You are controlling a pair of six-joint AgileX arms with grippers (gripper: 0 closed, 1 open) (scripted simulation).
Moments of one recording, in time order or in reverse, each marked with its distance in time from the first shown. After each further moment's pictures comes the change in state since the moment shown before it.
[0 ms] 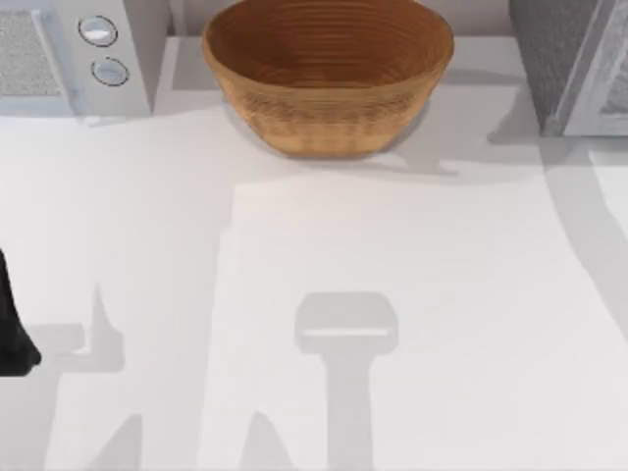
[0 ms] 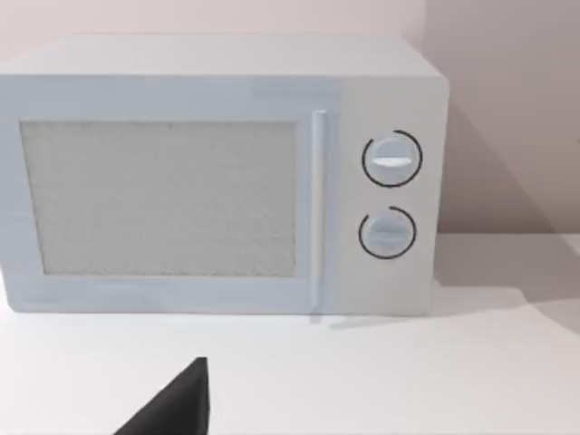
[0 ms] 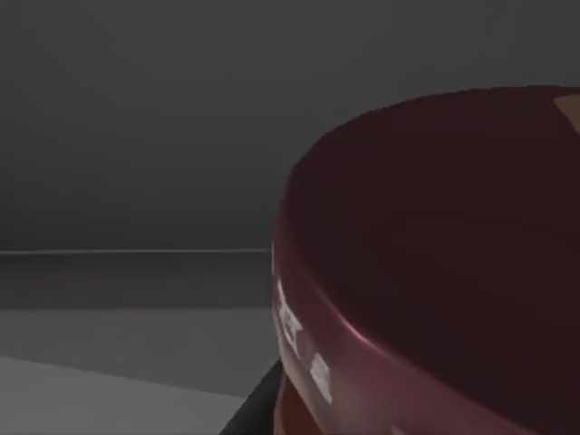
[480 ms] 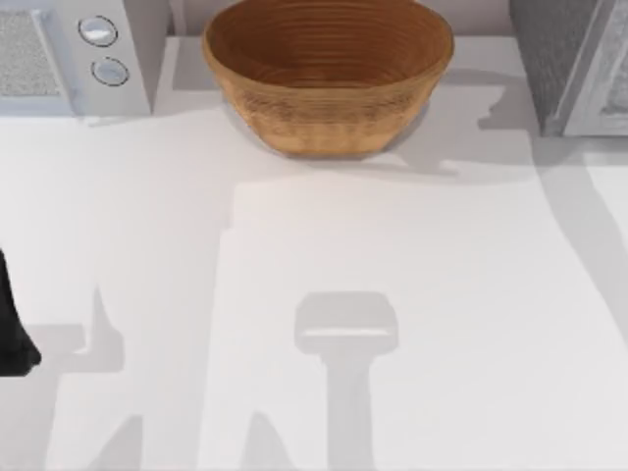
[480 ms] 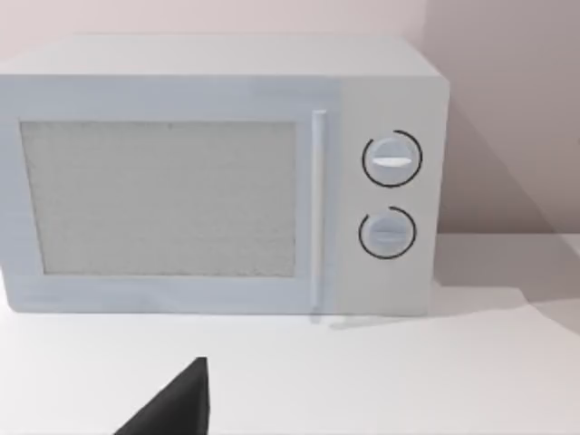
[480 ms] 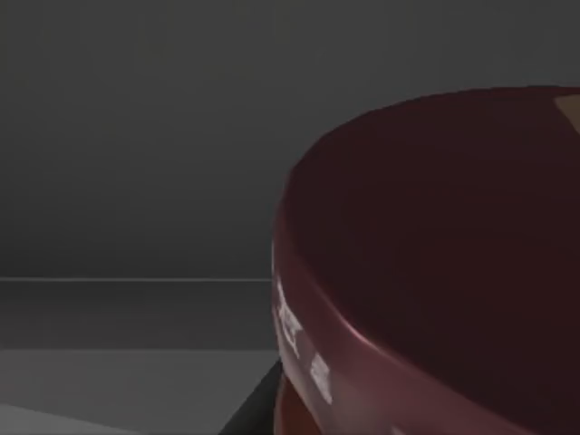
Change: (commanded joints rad) left arm 0.000 0.000 0.000 0.000 0.000 0.000; right arm 0.017 0.105 0.131 -0.040 0.014 -0.007
